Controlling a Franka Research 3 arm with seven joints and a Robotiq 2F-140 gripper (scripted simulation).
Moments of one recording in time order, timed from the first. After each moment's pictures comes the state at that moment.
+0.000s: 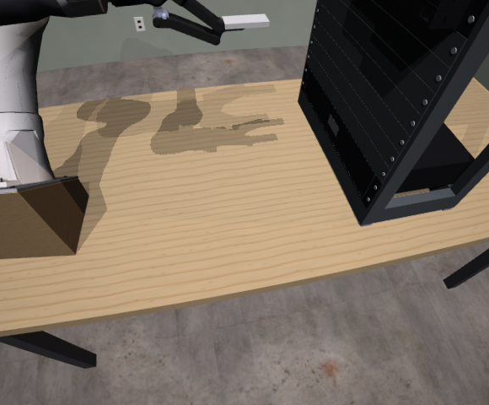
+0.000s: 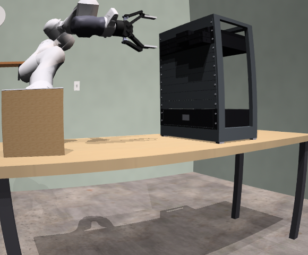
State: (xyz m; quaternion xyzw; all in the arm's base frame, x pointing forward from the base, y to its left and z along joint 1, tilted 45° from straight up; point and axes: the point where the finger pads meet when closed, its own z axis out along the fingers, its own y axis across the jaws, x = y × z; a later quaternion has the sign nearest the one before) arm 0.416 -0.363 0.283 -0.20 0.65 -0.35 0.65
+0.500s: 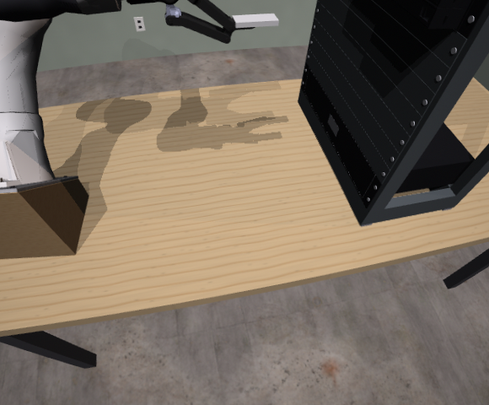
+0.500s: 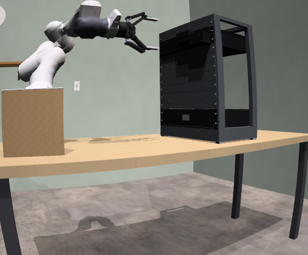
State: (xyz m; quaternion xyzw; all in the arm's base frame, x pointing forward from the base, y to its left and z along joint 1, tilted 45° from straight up) arm 0.435 -0.357 0.289 -0.21 0.65 -0.35 0.64
